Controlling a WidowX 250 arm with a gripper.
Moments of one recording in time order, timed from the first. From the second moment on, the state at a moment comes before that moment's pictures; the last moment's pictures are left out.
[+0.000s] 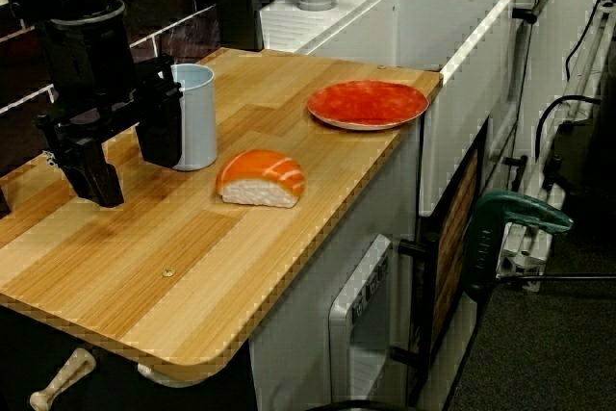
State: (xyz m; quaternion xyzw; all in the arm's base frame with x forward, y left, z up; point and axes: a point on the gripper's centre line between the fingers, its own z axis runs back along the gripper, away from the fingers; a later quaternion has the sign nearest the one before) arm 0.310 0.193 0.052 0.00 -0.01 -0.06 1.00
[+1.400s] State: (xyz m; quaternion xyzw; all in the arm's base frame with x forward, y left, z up) arm 0.318 0.182 0.049 -0.05 0.01 -0.05 1.00
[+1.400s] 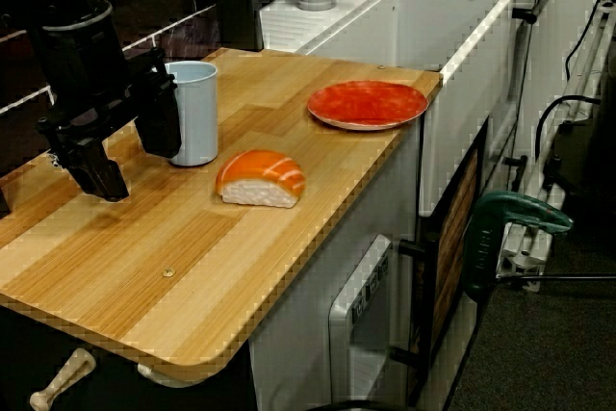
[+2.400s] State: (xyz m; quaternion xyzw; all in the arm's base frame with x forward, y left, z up) arm 0.307 0.153 0.029 -0.06 0.03 -0.07 1.00
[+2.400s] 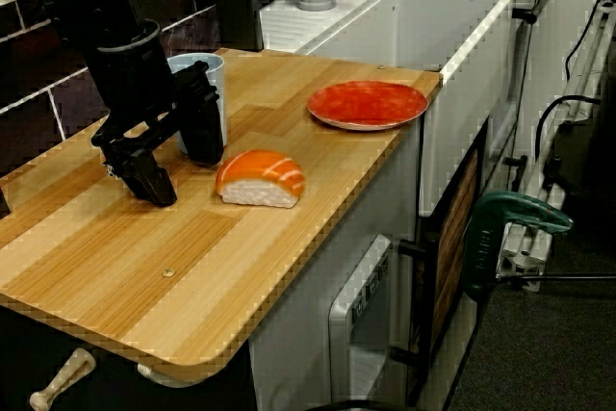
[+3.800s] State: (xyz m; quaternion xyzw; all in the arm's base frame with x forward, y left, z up) arm 0.293 0.139 0.047 -0.09 -0.02 -0.35 0.93
